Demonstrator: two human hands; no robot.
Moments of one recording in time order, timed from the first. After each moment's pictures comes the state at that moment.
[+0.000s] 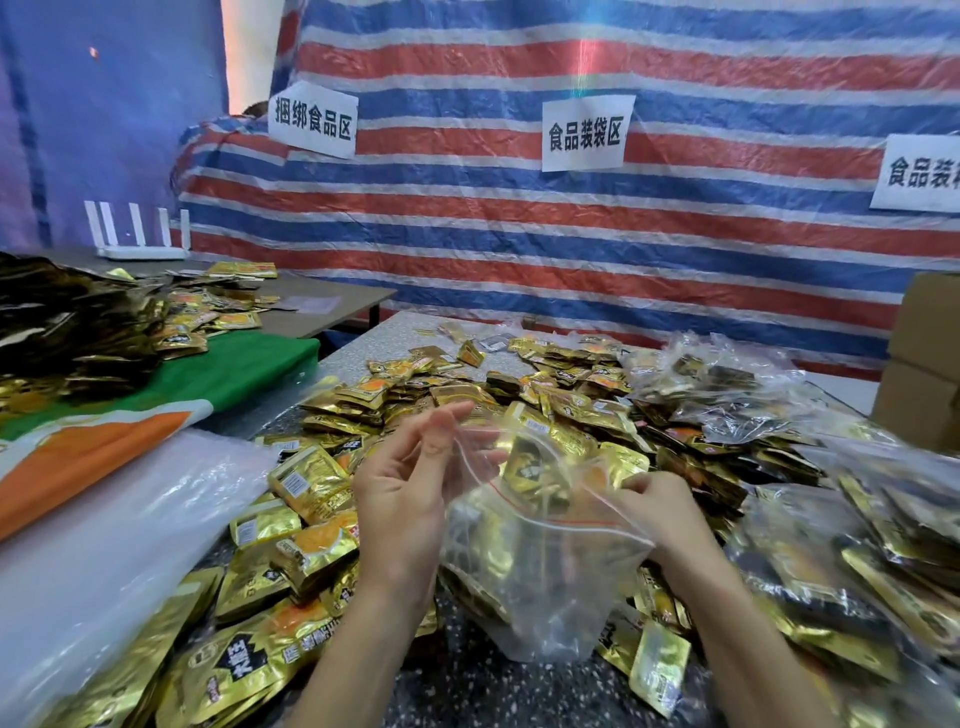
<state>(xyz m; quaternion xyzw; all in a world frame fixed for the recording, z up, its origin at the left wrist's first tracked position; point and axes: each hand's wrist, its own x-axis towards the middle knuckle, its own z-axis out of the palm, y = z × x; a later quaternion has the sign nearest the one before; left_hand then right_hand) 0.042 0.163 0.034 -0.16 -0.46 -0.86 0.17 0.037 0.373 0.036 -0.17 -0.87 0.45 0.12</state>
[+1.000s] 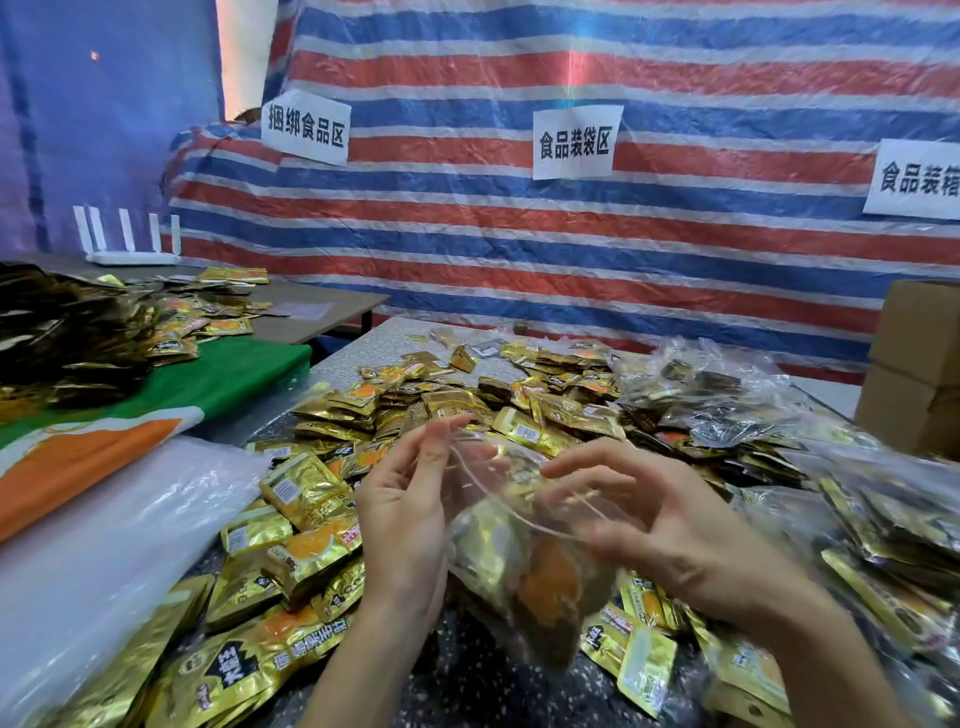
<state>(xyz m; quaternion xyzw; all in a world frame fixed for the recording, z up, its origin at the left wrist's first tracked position) 0.049 0.174 0.037 -0.11 -0.43 -0.88 0.15 0.108 0.357 0.096 0.19 -0.85 0.50 0.01</state>
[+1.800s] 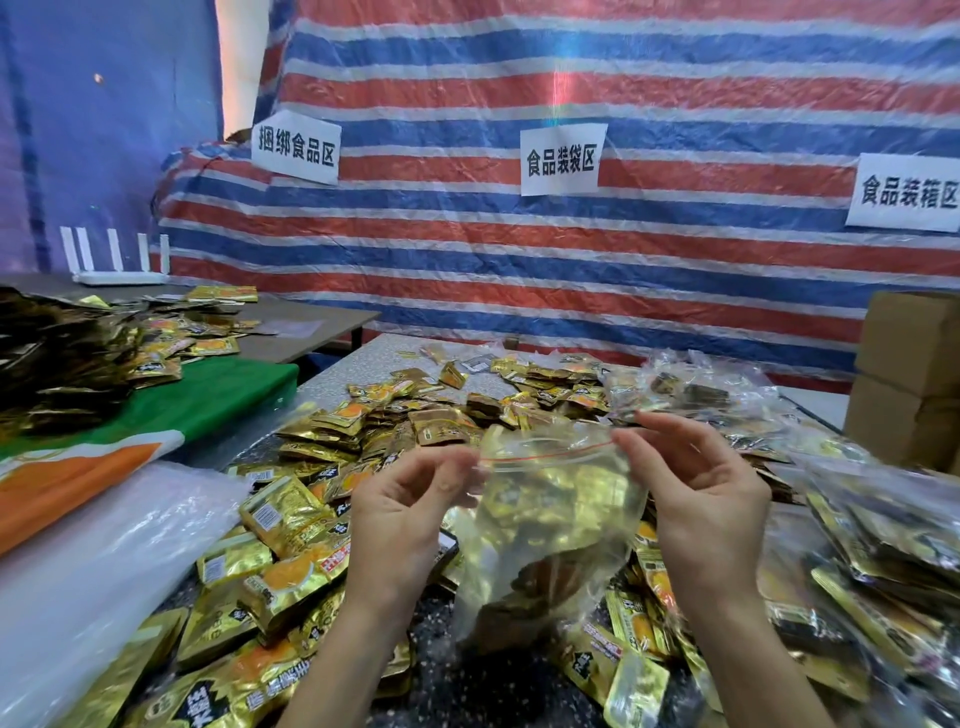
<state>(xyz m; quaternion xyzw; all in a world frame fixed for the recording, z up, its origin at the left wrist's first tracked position) 0.036 0.171 0.038 -0.20 -0.54 -0.79 0.18 0.075 0.365 0.074 0.03 -0.64 0.64 0.43</state>
